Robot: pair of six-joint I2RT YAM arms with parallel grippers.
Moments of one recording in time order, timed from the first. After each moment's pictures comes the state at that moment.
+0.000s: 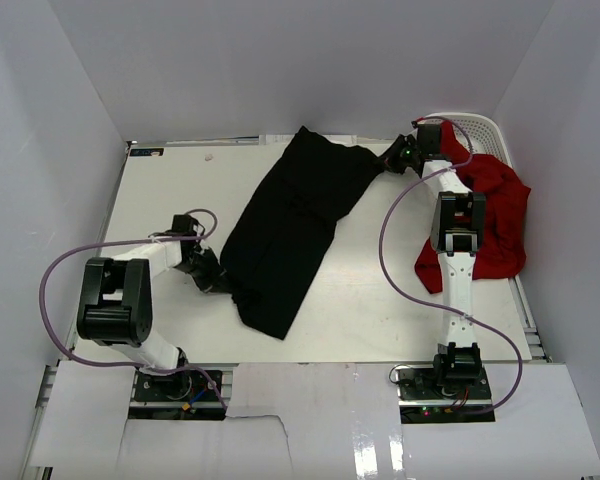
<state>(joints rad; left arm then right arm) -0.02 1.60 0.82 -0.58 0.35 -0.59 0.02 2.69 2.28 -0.21 -0.56 0.61</state>
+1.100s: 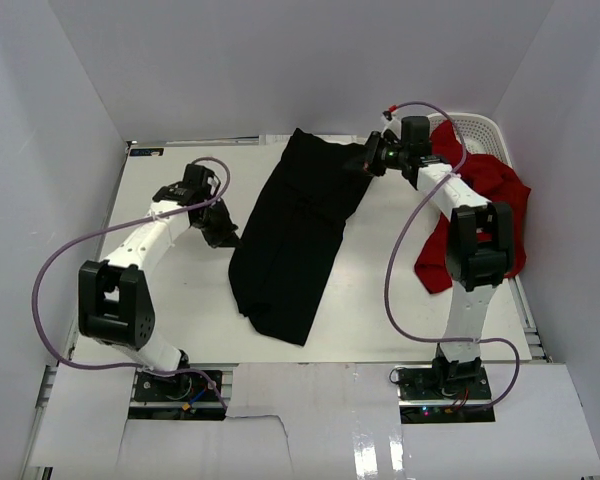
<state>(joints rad) -0.22 1.55 1.21 -0.82 0.27 -0.66 0.17 2.05 1.63 -0.09 -0.70 0.57</state>
